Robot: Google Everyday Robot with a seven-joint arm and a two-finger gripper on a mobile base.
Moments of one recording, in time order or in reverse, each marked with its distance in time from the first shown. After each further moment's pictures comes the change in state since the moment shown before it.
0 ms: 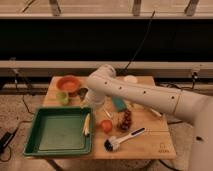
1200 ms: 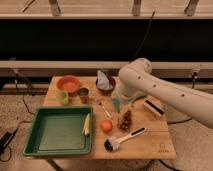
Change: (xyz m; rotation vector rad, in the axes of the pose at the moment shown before) arm 0.076 0.094 -0.063 0.015 0.100 0.503
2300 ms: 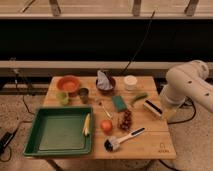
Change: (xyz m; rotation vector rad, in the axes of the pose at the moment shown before) arm 0.169 0.146 -0.081 -0.025 0.214 0.563
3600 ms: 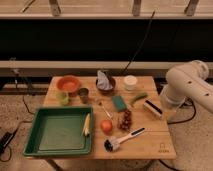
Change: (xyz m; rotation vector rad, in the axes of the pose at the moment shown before) arm 0.001 0.002 0.000 -0.002 0.009 0.017
